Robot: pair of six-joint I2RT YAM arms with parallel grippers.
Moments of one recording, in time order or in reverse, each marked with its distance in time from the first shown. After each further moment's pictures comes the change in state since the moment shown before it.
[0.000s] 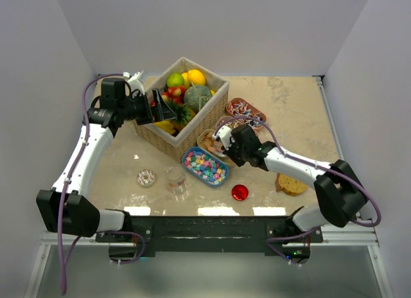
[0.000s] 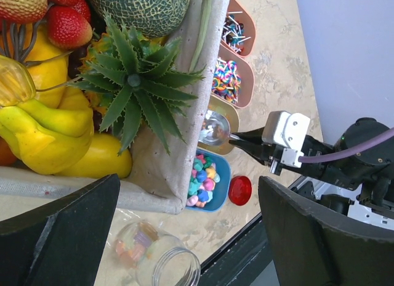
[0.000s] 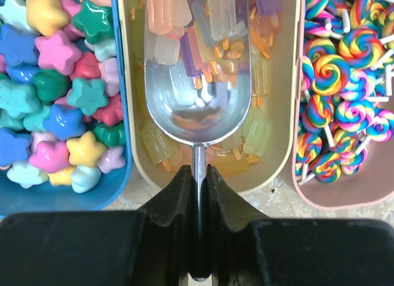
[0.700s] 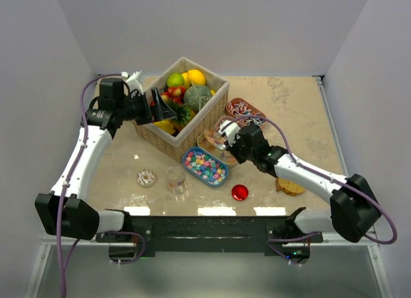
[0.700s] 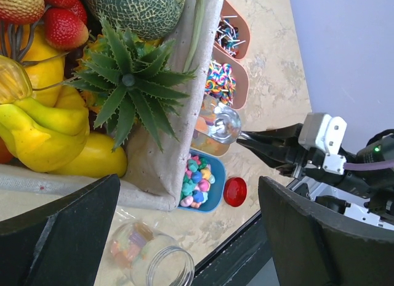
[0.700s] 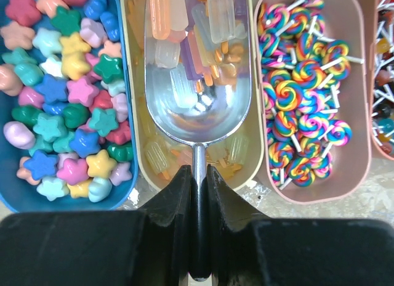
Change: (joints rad) left arm 0.000 -0.019 0.000 0.000 0.001 -0.021; right arm -0.004 -0.152 -0.075 0.113 0.000 0.050
